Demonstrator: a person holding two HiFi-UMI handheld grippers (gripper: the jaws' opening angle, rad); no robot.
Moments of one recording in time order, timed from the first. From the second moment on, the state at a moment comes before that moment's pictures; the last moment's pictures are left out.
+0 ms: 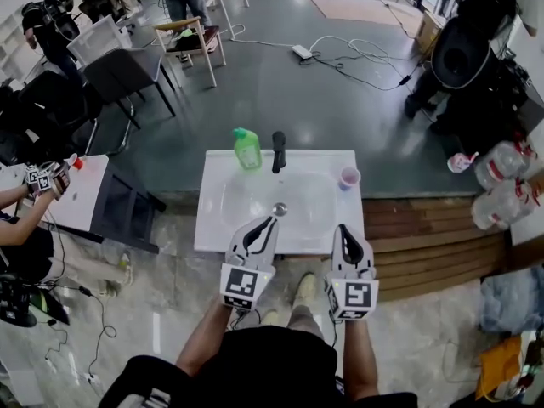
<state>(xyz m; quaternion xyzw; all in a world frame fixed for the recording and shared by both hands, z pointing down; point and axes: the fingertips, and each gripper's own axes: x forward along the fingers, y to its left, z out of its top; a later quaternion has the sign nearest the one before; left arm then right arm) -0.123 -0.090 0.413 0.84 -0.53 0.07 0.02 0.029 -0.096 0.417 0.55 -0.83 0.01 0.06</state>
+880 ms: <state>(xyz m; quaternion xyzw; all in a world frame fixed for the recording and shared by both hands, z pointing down) -0.148 -0.047 0.405 0.84 -0.54 0.07 0.02 0.010 -0.056 0.409 0.55 -0.83 0.01 0.06</state>
